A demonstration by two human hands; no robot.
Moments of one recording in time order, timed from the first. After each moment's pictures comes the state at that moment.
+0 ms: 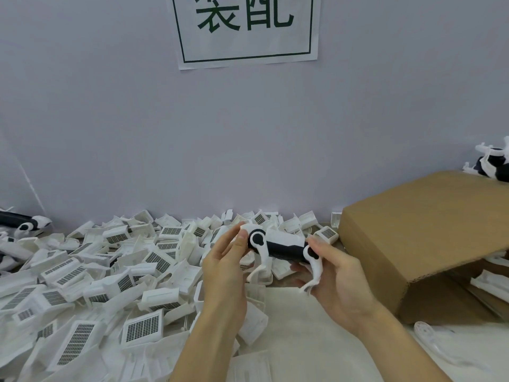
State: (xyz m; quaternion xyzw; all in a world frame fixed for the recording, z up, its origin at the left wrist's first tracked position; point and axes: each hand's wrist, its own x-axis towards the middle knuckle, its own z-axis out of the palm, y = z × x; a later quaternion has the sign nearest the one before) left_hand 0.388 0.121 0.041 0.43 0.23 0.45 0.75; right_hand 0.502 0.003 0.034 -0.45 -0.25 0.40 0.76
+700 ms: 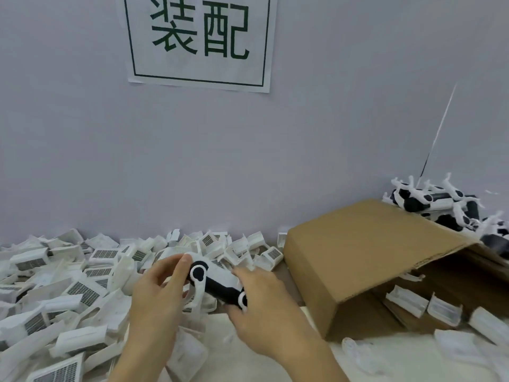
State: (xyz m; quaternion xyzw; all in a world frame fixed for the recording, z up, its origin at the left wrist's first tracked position) left_hand 0.387 0.136 0.036 0.52 0.27 0.48 0.65; right_hand 0.480 -0.003 0.055 -0.82 -0.50 -0.01 0.29
